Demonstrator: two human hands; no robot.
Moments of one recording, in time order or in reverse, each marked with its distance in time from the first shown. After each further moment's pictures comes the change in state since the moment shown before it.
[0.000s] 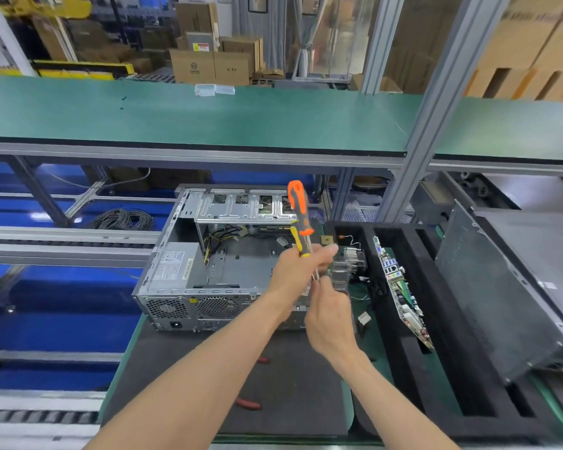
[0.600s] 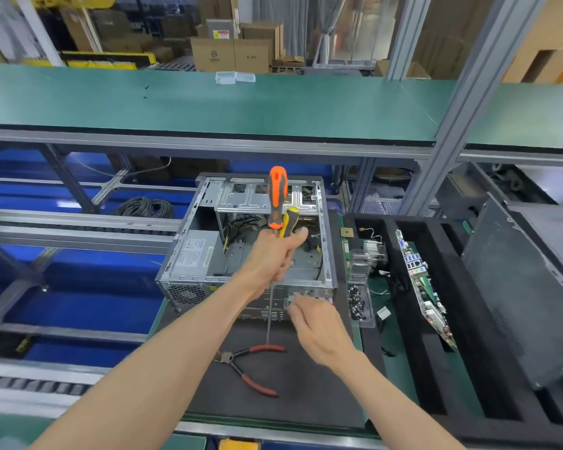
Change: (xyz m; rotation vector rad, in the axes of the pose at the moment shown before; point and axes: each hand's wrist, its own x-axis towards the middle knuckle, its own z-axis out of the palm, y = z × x) left_hand -0.012 0.018 -0.072 0.155 0.048 0.055; right_hand -0.020 -0.006 0.024 0.002 -0.454 -0.114
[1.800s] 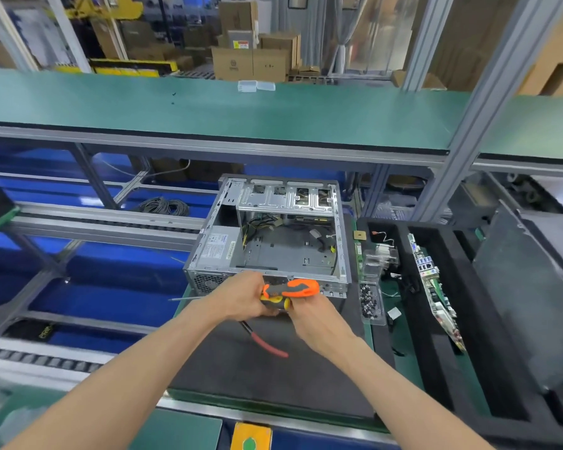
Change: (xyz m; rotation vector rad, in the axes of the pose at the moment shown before) left_hand -0.053 -0.057 -0.077 1.000 -0.230 0.052; right_hand 0.009 -0.045 0.002 -0.495 -0.186 -0.302
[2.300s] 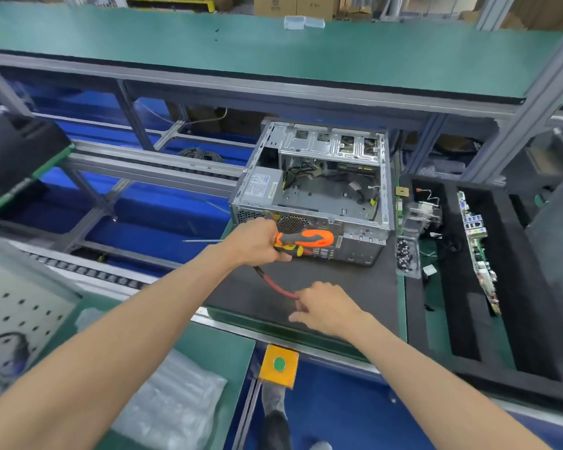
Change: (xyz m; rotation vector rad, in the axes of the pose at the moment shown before) left_hand -0.050 -0.025 -0.001 0.194 0.108 -0.124; right_hand -0.033 -0.056 0.052 0.113 -0.372 -0.005
